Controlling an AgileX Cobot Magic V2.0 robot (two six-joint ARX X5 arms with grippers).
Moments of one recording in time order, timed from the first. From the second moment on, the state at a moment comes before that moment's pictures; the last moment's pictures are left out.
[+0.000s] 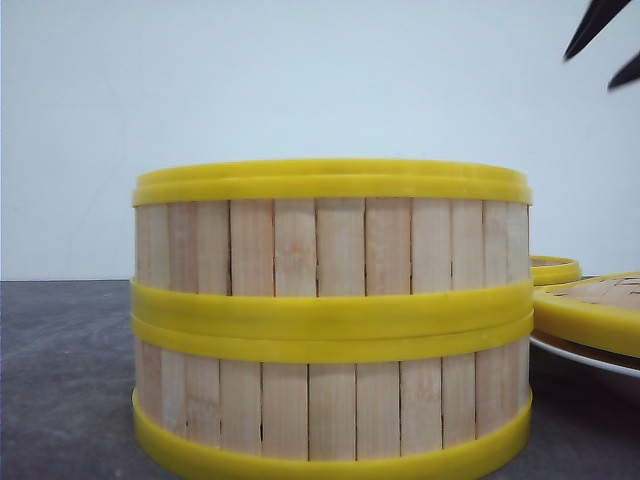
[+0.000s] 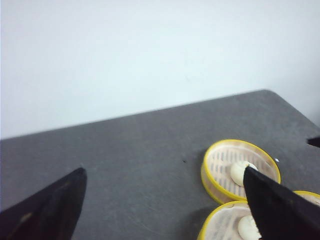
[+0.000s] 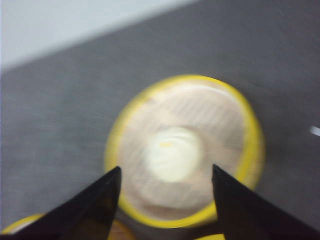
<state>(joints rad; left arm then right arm) -0.52 1.10 2.14 -1.30 -0.15 -0.07 -0.04 1.30 1.21 -0.61 -0.43 0.32</state>
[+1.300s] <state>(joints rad) -0.52 1.02 2.14 -1.42 -0.34 0.01 0.05 2.08 1.72 -0.99 -0.12 0.23</state>
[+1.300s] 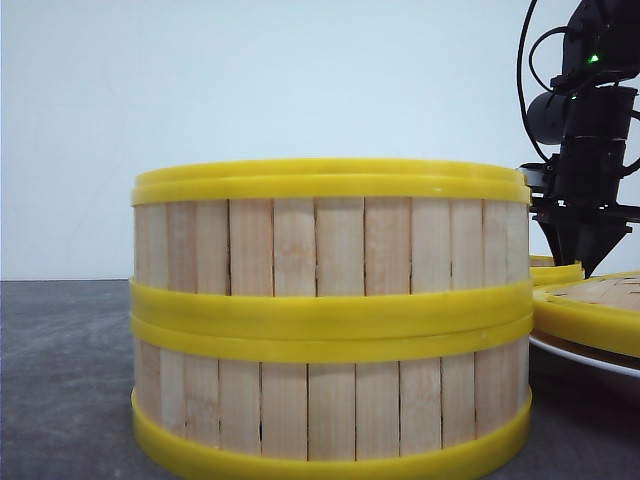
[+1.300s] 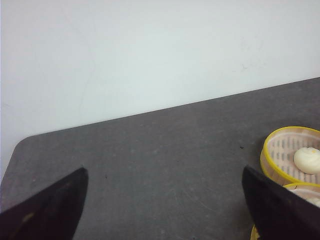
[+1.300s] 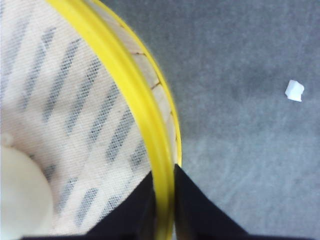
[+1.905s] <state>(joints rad) -0.52 1.02 2.14 -1.42 -0.34 0.01 0.04 2.10 2.30 -1.30 -0.19 0.20</state>
